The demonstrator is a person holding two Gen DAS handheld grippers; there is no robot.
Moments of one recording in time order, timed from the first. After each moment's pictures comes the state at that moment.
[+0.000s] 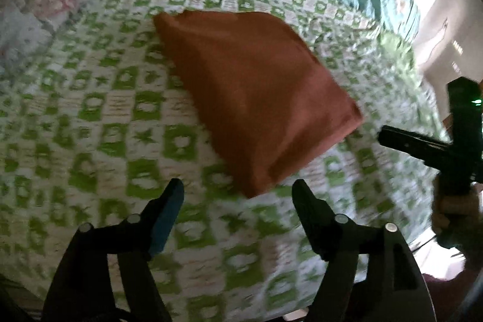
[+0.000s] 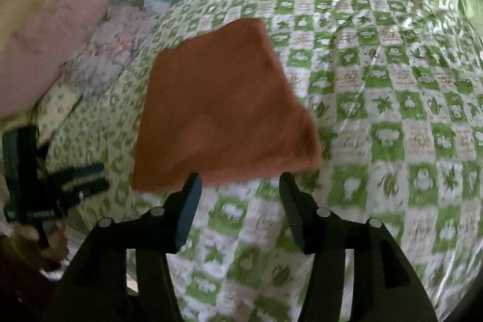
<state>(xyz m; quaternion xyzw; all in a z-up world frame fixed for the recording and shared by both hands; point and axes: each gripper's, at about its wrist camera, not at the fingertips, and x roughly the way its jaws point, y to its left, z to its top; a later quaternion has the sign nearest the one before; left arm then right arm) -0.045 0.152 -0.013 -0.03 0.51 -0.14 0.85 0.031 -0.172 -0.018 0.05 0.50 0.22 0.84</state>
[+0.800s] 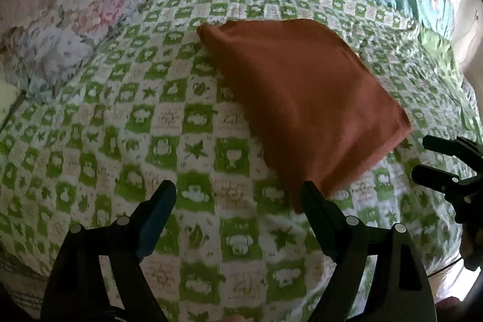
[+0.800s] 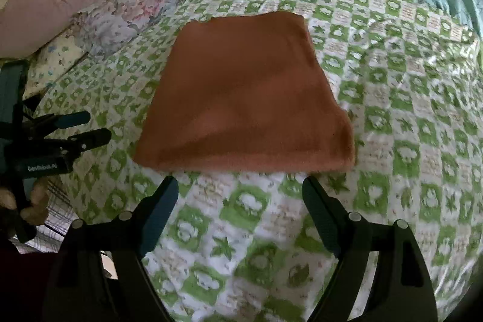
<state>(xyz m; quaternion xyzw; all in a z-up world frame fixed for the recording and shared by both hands) -0.029 0.156 -0.013 0.03 0.49 -0.04 0.87 0.017 -0.128 -0.021 -0.04 0.48 0.23 0.84</state>
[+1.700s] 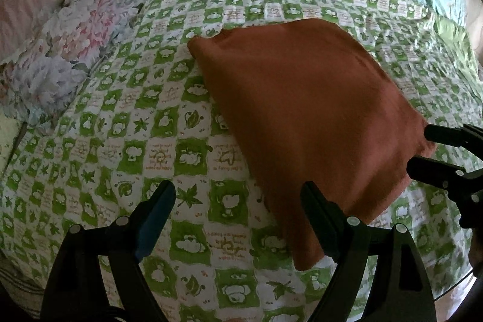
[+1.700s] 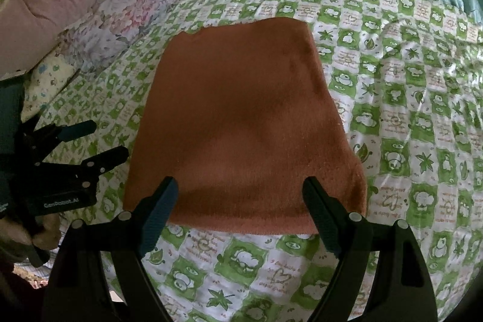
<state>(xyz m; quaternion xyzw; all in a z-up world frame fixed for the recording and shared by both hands) 0.020 0.128 -0.020 0.08 0.50 -0.01 0.86 0.074 -0.116 -0.027 -0.02 0.50 0.24 0.83</state>
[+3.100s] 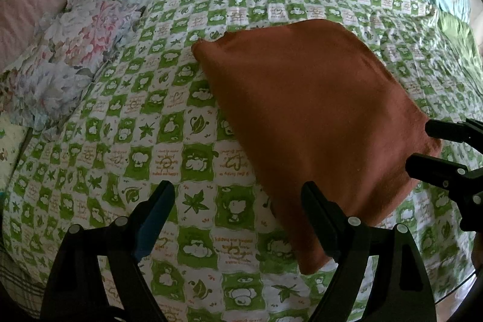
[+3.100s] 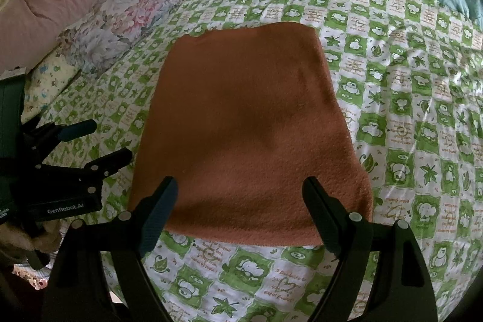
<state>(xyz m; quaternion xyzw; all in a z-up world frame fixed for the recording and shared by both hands) 0.025 0.127 -0.018 0.09 0.50 0.01 0.86 0.083 -0.107 -0.024 -0.02 0.50 0.25 0.83</state>
